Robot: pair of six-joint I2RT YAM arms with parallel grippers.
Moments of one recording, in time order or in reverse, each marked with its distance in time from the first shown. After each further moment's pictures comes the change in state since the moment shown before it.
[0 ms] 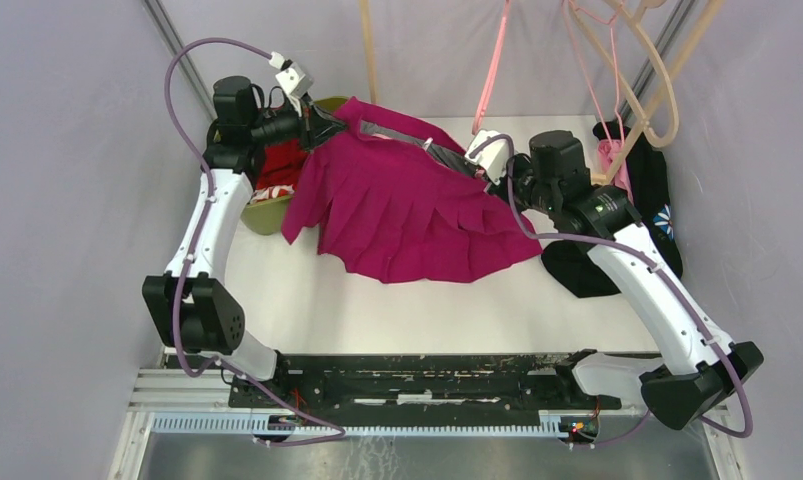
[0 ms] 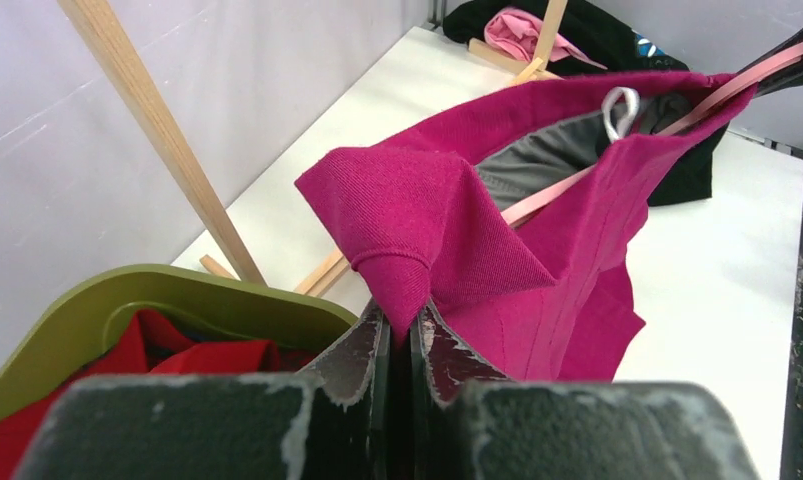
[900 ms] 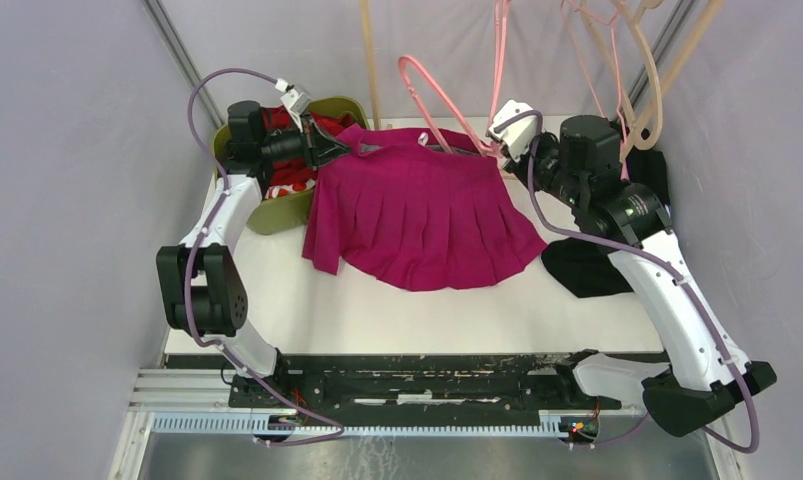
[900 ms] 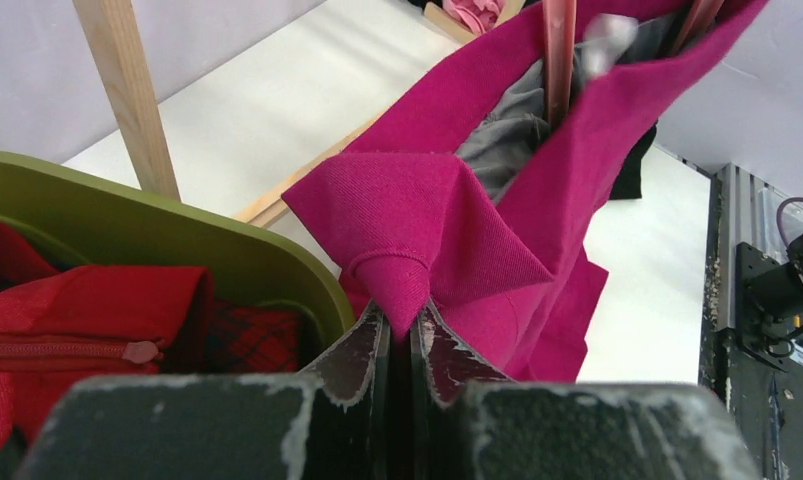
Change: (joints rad) left arm 0.045 0.111 -0.182 0.230 0.132 -0.193; right arm -0.028 -0.029 0.122 0.027 0.055 0.032
